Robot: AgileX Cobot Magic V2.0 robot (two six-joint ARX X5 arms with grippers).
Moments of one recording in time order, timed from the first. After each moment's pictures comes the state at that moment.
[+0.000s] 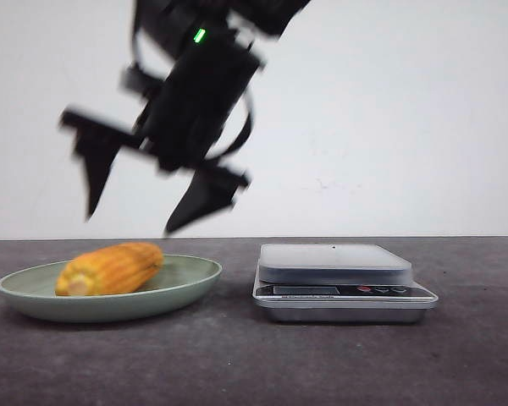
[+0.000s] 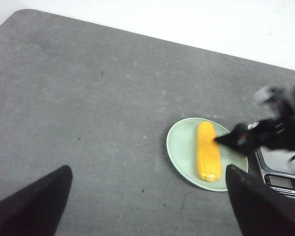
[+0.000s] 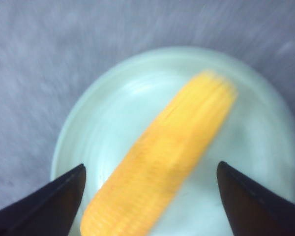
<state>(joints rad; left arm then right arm) -0.40 0.35 1.34 -1.42 -0.31 -0.37 0.82 1.90 1.46 -0.29 -0.06 0.43</state>
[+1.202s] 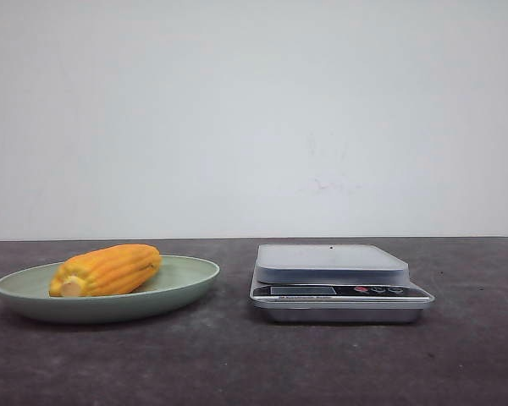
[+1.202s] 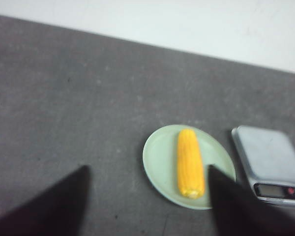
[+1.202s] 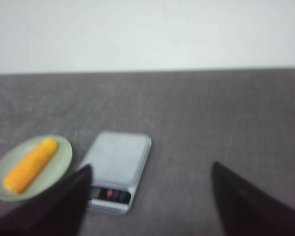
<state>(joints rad) -0.40 0.35 1.06 -1.11 -0.24 -0.34 0.47 0.31 1.03 -1.04 0.16 0.27</state>
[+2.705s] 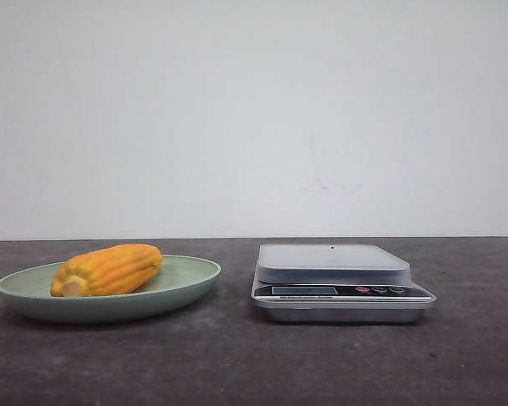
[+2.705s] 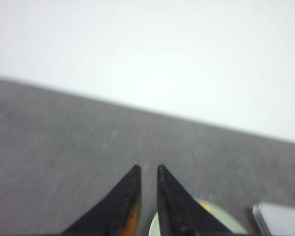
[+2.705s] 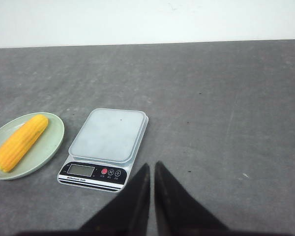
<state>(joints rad) -0.16 0.09 0.50 -0.39 -0.11 -0.22 0.47 0.29 0.98 -1.04 0.16 0.27</state>
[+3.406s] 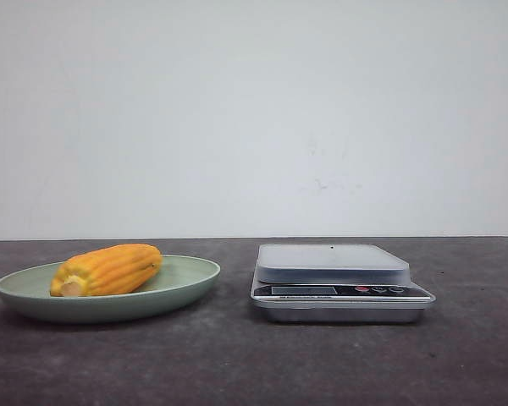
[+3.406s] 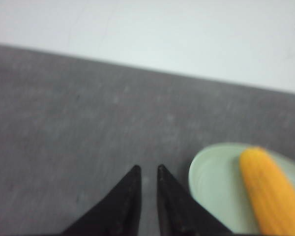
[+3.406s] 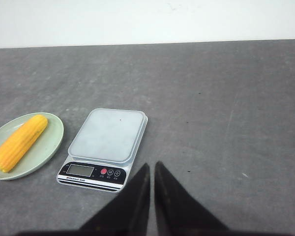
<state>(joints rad) -0.07 0.00 0.03 -0.16 -0.05 -0.17 0.47 0.29 0.98 -1.04 0.16 0.27</state>
